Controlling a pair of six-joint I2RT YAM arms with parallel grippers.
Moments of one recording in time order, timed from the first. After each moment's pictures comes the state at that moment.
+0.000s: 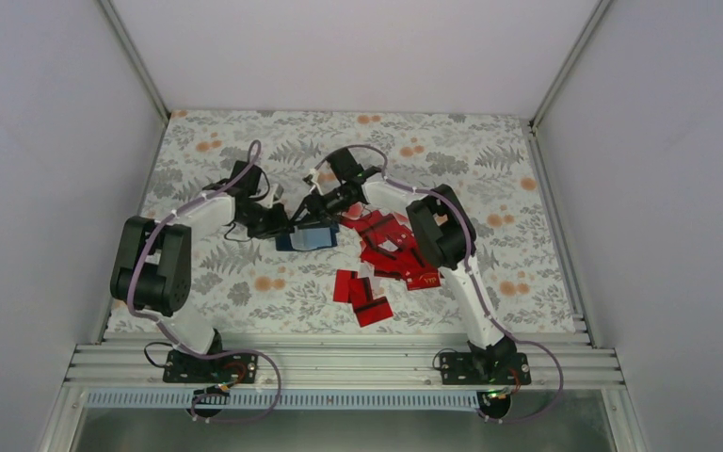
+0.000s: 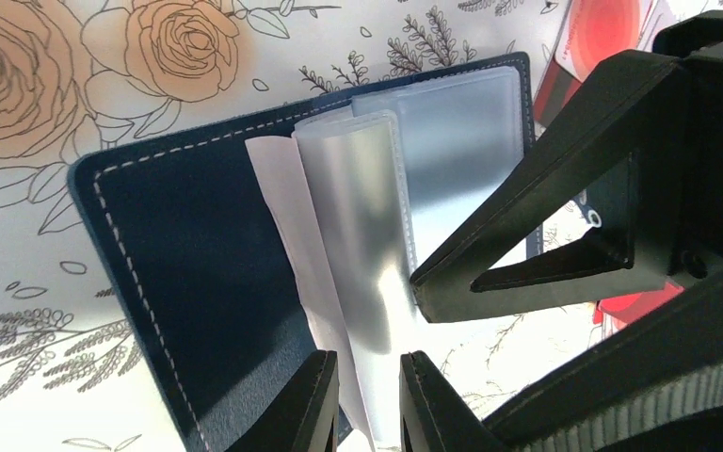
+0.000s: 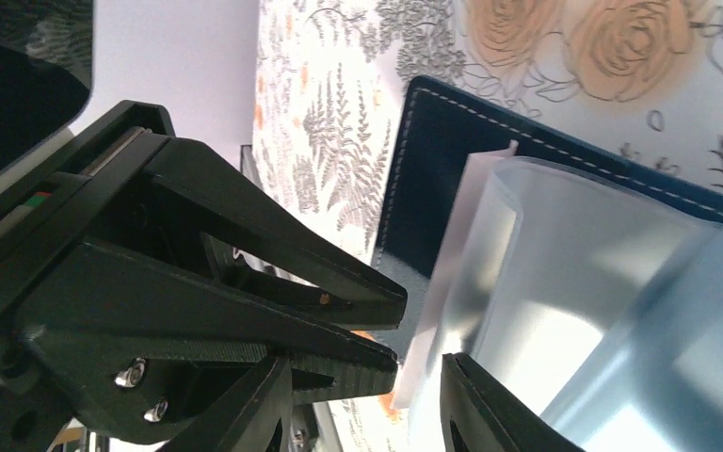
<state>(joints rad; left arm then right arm) -0.21 1.68 0.99 -0.55 0.50 -0.32 0.65 2.40 1.82 -0.46 -1.07 0.47</state>
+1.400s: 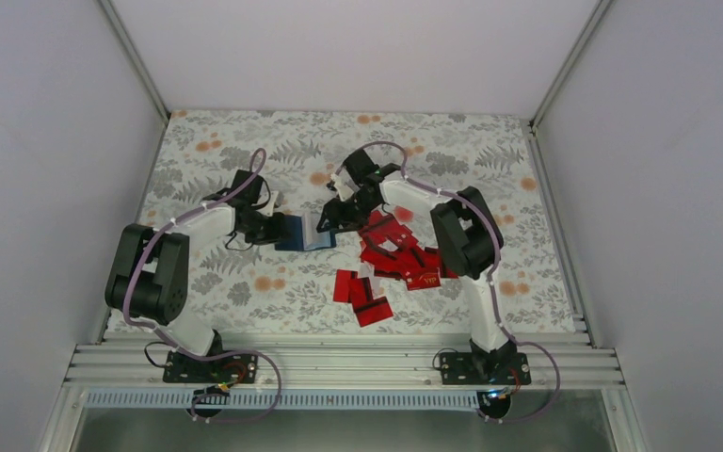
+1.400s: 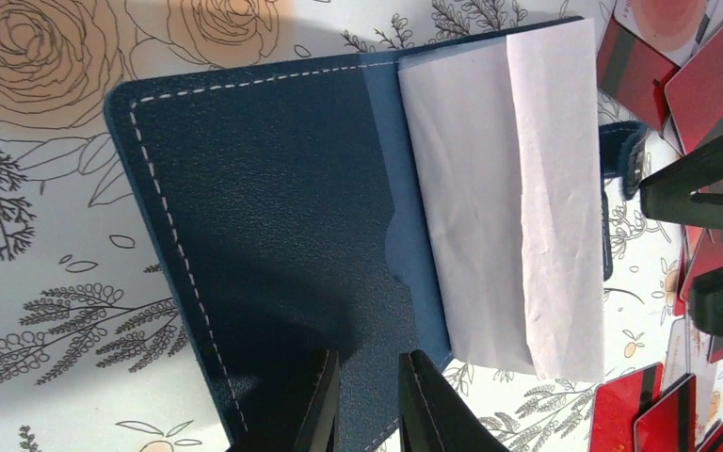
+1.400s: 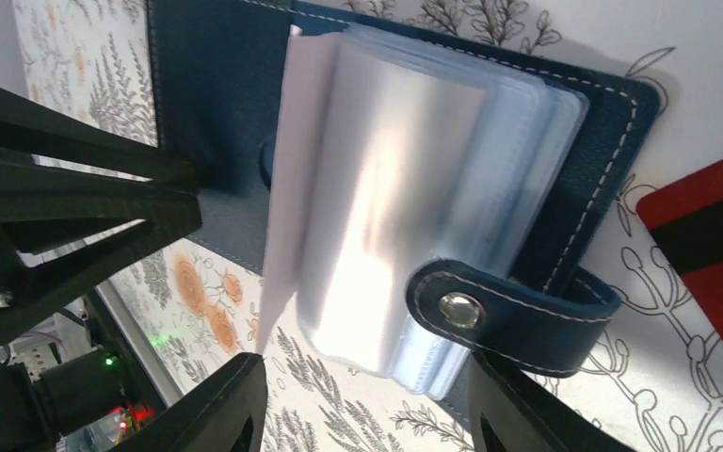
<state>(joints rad) -0.23 1.61 0.90 -0.49 0.40 -0.27 0.63 2.17 1.63 -0.67 -0.68 0.36</state>
